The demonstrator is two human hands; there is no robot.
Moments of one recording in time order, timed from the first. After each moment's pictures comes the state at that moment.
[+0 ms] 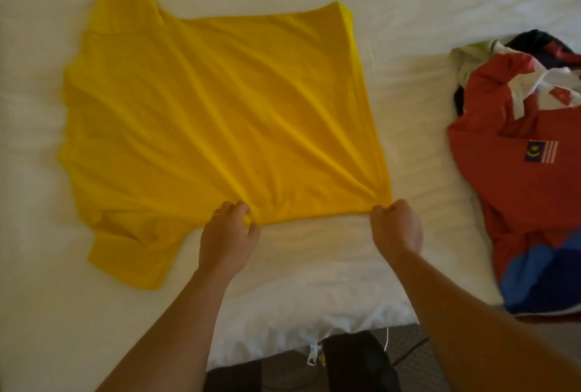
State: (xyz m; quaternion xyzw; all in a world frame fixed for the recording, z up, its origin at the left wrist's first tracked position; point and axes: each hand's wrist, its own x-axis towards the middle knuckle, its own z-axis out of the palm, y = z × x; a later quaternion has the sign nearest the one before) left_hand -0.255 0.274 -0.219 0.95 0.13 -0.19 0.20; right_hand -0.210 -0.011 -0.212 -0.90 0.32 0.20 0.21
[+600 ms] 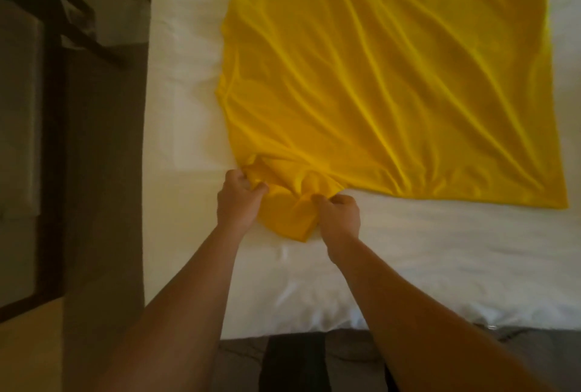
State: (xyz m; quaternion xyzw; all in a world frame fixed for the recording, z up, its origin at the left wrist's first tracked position) left_hand -0.318 0.533 -0.233 0.79 0.43 -0.17 0.39; right_hand -0.302 0.359 -0.235 -0.74 0.36 0.29 0.49
